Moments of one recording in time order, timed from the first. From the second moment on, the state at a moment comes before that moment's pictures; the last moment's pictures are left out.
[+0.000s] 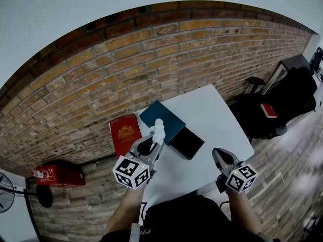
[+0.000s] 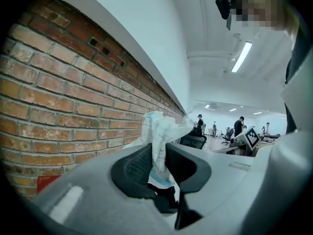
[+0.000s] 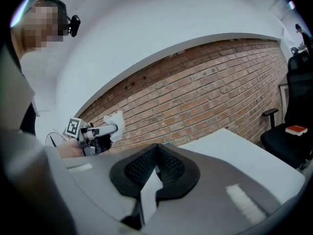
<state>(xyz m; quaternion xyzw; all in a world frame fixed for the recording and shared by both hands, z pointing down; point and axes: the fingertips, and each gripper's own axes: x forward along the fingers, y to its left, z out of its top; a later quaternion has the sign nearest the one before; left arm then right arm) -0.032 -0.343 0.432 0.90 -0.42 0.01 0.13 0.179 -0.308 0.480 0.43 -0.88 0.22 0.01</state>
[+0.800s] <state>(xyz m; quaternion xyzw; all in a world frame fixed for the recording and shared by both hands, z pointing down) 0.018 -0.340 0.422 0.90 -0.41 0.00 0.13 0.205 -0.309 0.462 0.41 -0.90 0.15 0.02</state>
